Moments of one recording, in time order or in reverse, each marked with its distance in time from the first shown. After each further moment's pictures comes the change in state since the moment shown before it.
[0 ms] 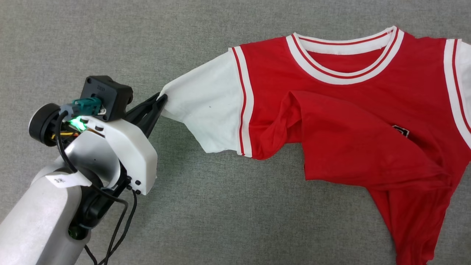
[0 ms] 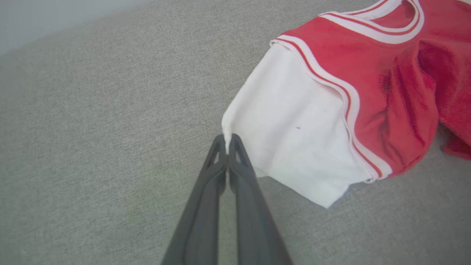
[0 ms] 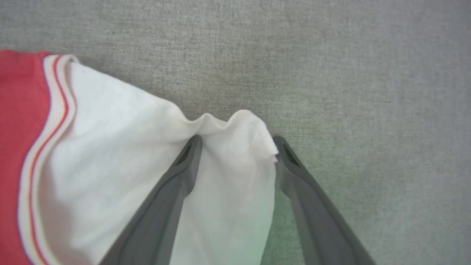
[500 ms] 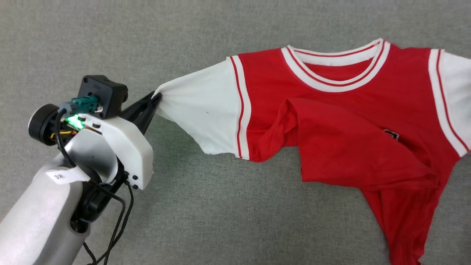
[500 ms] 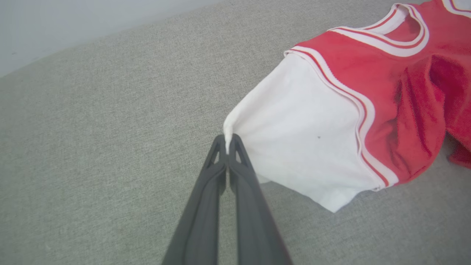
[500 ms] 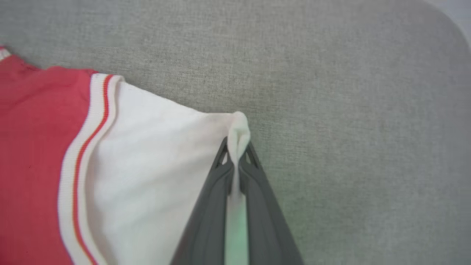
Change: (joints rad) left arm -0.011 -0.010 -0.001 0.081 0.007 -0.007 -0.053; right arm 0.002 -0.025 0.076 0.074 0.035 0.001 -0.204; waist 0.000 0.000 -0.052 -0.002
